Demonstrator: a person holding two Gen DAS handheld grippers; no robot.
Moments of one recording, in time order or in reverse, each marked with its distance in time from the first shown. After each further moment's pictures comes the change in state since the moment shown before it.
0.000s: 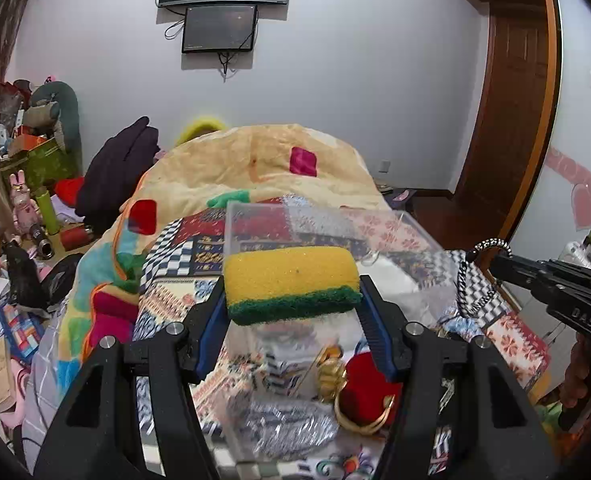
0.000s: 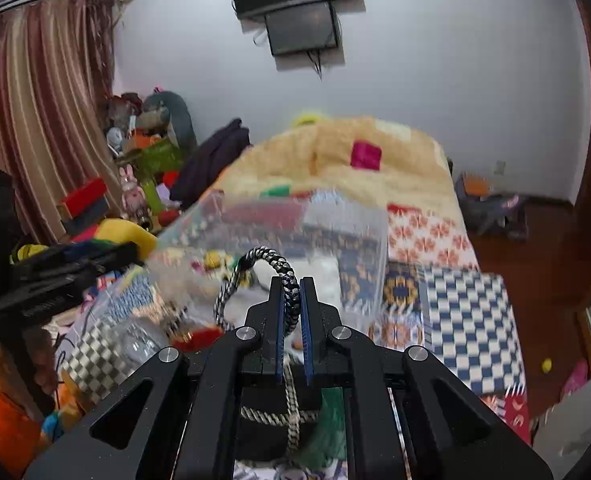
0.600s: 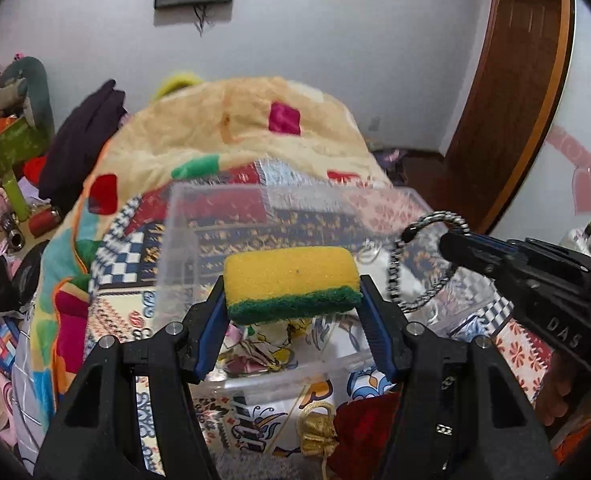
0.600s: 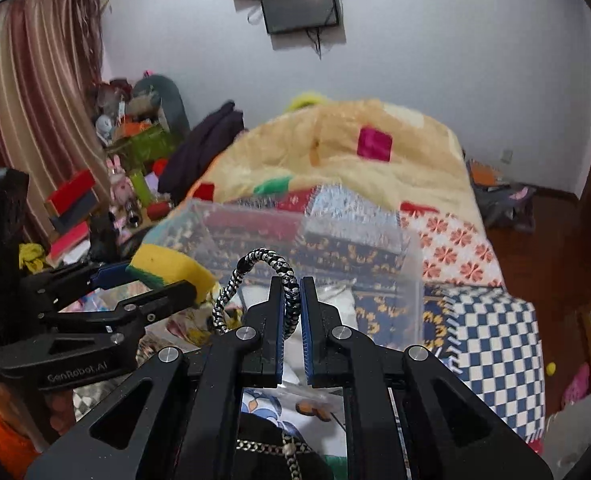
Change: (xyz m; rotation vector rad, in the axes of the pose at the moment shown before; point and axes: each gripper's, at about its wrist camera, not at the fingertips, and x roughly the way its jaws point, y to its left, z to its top) left arm 0.088 -0.015 0.020 0.016 0.202 -0.057; right arm 0.087 -0.004 0.025 0.013 0.111 -0.008
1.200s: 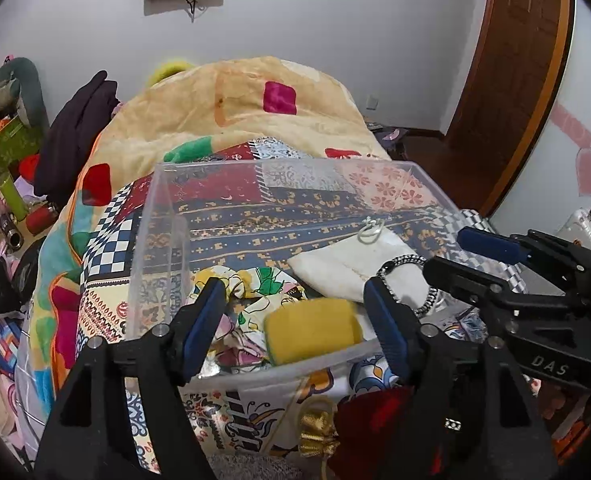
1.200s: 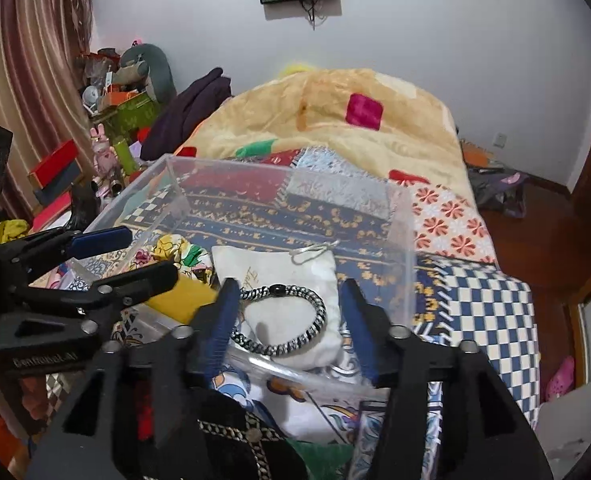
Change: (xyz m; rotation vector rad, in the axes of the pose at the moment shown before) left arm 0.008 -0.003 -0.003 0.022 0.045 0.005; right arm 0.003 -0.007 -0.013 -0.028 0.080 -0.056
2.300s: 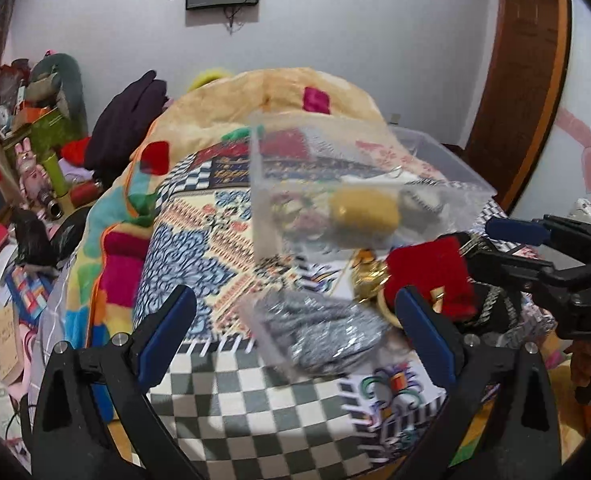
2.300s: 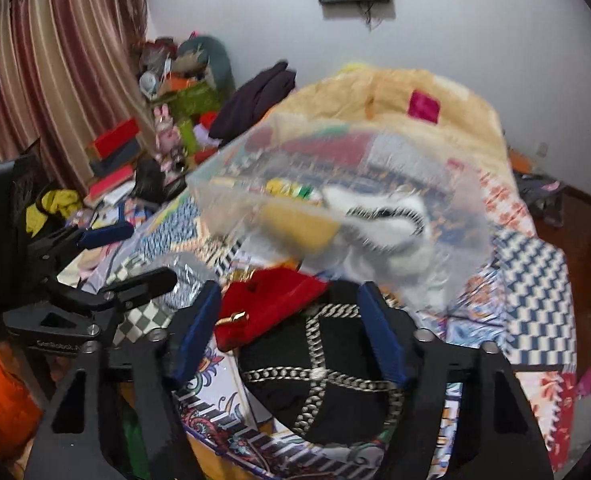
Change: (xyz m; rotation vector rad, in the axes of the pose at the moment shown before) left arm -0.073 0.032 -0.107 -0.035 -0.068 0.094; right arm -0.020 0.048 -0.052 -0.077 0.026 0.178
